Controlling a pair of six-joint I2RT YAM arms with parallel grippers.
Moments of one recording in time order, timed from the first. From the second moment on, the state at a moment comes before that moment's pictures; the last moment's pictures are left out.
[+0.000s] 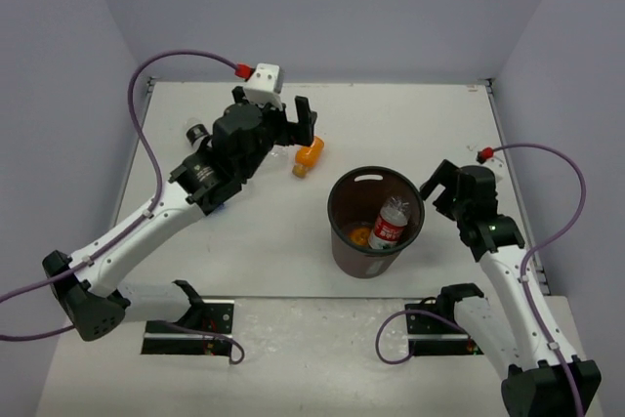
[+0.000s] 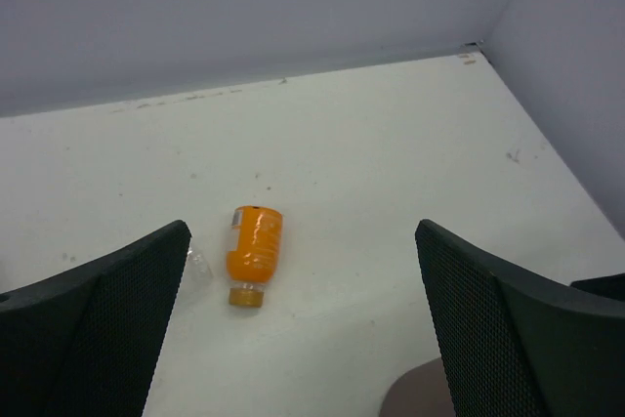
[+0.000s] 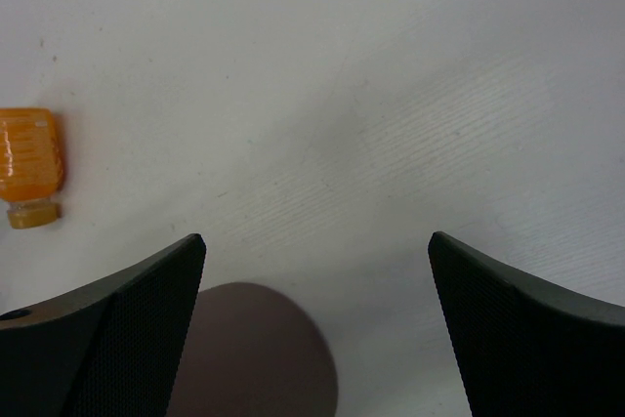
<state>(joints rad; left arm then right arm) -0.79 1.25 1.31 -0.22 -0.39 -0.25 0.13 0.78 0.69 -0.59 0.20 0.65</state>
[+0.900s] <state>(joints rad) -0.59 2.14 1.61 -0.25 -0.11 -0.16 0.13 0.87 1.06 -0.66 0.27 0.61</state>
